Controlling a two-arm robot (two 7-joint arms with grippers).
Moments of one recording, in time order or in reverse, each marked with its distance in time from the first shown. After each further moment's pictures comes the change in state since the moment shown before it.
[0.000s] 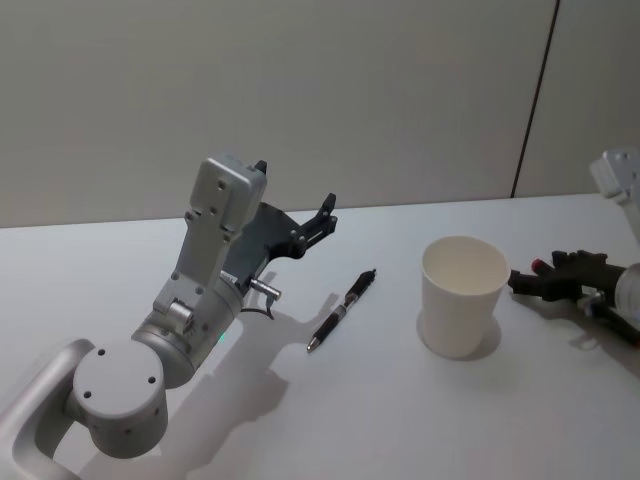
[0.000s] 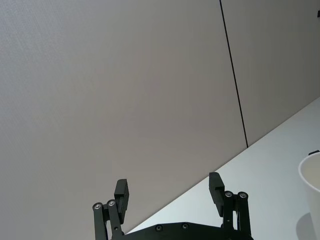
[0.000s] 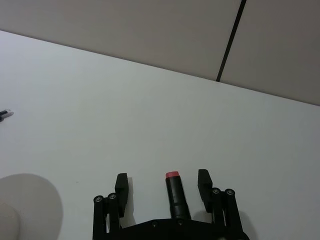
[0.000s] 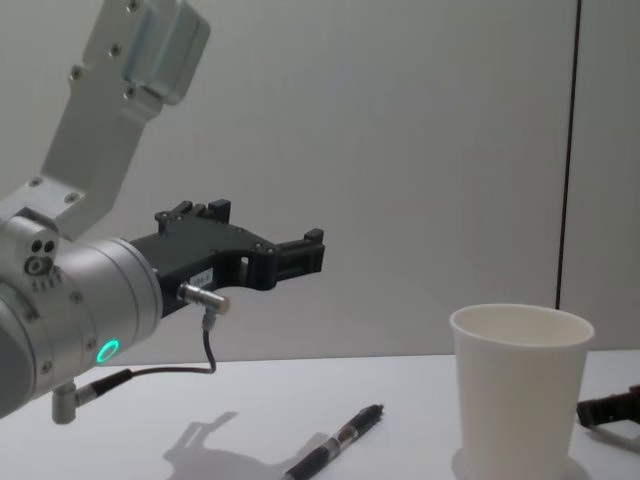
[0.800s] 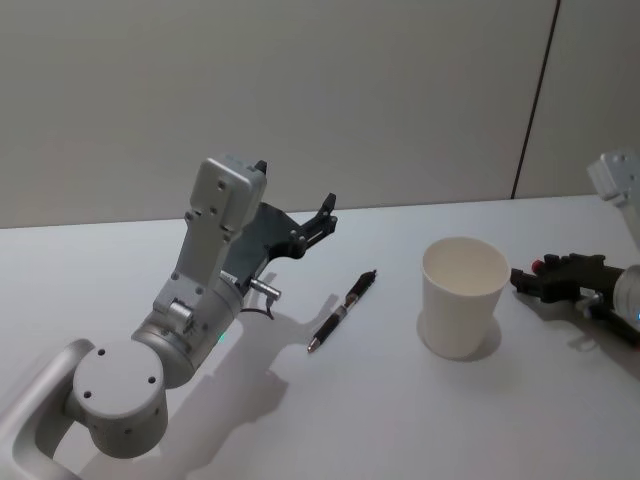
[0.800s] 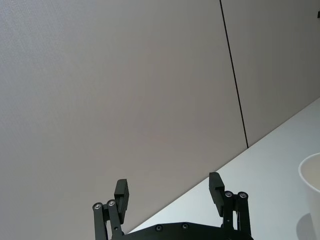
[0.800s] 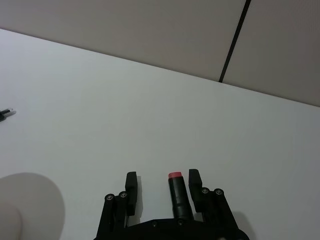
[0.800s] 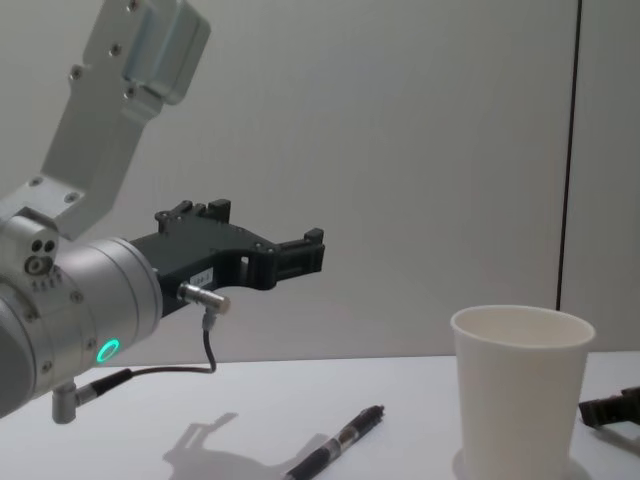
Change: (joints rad) left arm 0.000 0.000 0.000 0.000 0.000 0.000 0.000; right arm -0.001 0.000 -0.004 0.005 -0.005 -0.005 0.006
